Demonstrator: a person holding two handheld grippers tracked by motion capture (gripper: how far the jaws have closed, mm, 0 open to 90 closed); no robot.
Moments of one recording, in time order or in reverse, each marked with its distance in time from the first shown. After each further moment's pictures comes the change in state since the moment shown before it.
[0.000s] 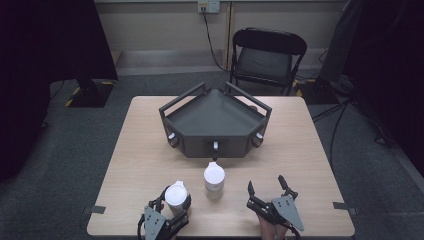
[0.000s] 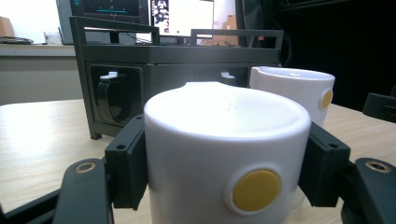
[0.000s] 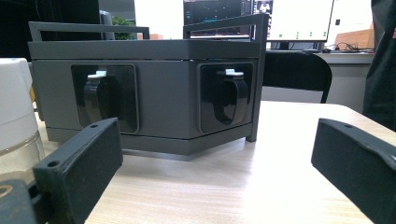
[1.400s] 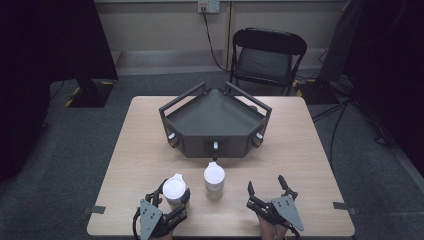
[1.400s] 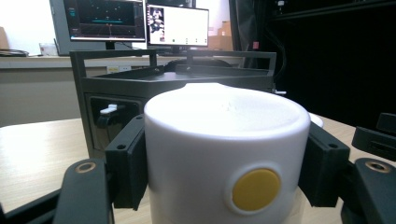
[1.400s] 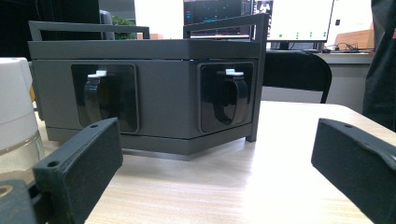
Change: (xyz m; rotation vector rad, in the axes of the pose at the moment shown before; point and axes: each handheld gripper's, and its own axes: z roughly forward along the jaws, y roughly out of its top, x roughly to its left) left arm 0.004 0.032 0.004 -0.019 -0.023 0.011; right arm 0.000 0.000 0.000 0.001 0.001 -0.003
